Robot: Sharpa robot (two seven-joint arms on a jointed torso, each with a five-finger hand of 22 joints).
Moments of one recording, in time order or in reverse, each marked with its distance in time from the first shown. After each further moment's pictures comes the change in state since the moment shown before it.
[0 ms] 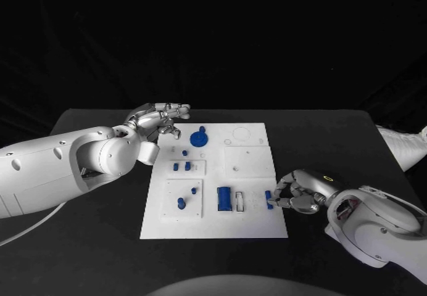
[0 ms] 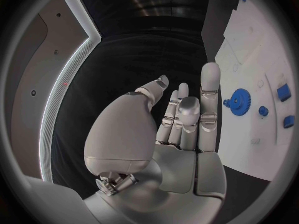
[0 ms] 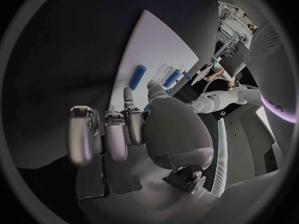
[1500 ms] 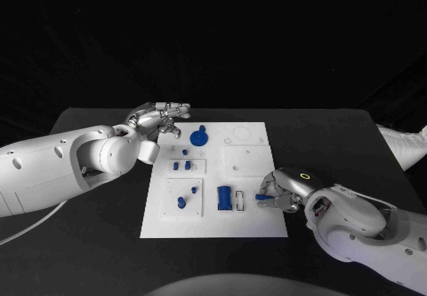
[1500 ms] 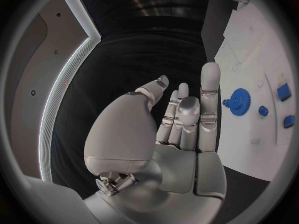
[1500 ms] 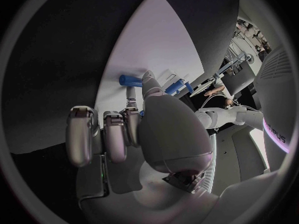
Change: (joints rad) left arm 0.000 0.003 0.000 -0.006 0.000 0.004 -0.003; left_hand 0.000 0.000 0.000 0.000 0.000 0.000 0.000 0.000 0.000 0.000 0.000 0.000 0.000 0.000 0.000 0.000 -0.001 0.000 0.000 0.000 -0.005 -0.002; right arm -0.026 0.133 0.010 -0.047 -0.248 0.038 -0.079; right_hand 0.159 -0.008 0.017 -0.084 -0.220 0.046 -0.008 -0.043 -0.002 -0.002 0.002 0.002 0.005 0.000 0.000 0.000 0.000 0.000 0.000 0.000 0.000 -0.001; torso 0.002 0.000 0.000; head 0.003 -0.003
